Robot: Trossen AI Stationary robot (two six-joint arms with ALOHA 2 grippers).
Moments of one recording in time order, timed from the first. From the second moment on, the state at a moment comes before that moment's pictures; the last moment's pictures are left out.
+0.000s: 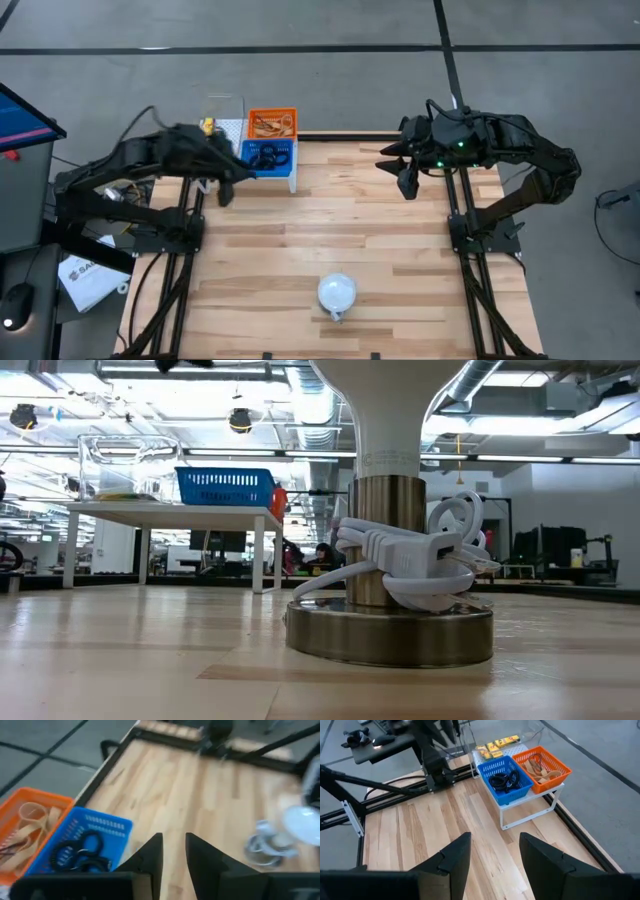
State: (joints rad) left arm 0.19 0.95 1.28 -0.90 -0.08 -0.09; right arm 0.04 1.38 1.96 -1.16 0.27 0.31
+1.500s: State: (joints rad) left arm 0.19 0.10 0.01 0.07 0.11 -0.24; right arm 0.05 1.48 1.95 -0.73 0.32 0.34
